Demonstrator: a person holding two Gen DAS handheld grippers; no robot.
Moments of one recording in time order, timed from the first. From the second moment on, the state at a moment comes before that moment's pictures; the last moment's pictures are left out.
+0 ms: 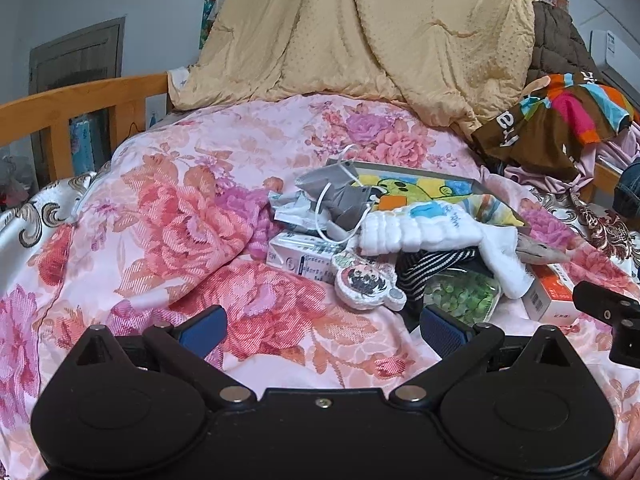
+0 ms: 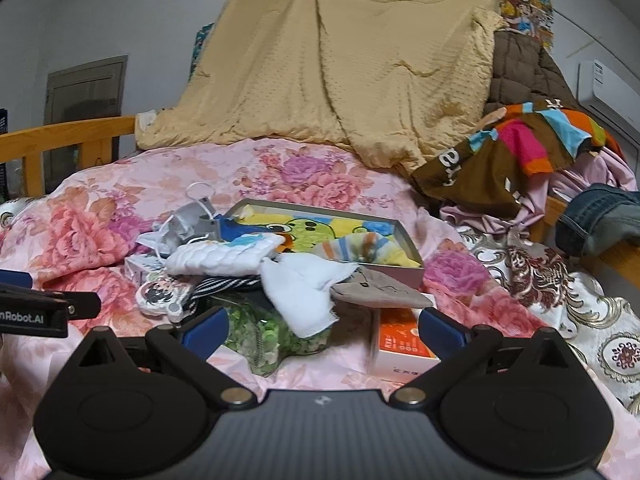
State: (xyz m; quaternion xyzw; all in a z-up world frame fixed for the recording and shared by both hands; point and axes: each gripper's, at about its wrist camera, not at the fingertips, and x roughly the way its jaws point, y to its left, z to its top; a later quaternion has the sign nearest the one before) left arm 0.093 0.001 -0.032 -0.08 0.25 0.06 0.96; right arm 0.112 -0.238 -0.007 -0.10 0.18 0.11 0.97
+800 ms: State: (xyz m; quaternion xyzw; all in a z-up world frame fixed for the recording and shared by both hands) left arm 0.102 0.012 -0.032 -0.13 0.25 0.06 0.96; right arm 0.126 -0.247 -0.007 -0.07 0.20 0.08 0.97
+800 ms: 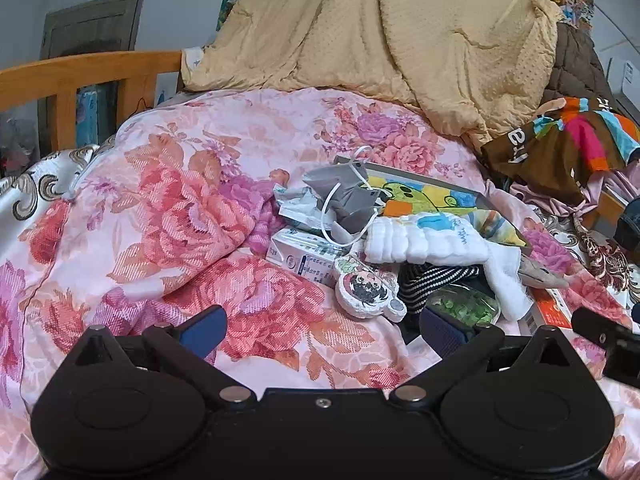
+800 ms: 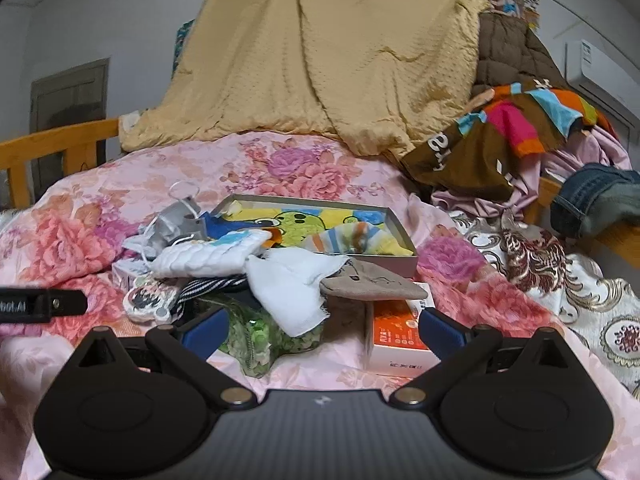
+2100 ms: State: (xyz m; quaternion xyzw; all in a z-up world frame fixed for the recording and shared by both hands) left arm 0.256 -0.014 -0.007 -0.14 0.26 -0.09 0.95; right arm 0.205 -0.230 -0.014 -0.12 0.16 0.22 0.95
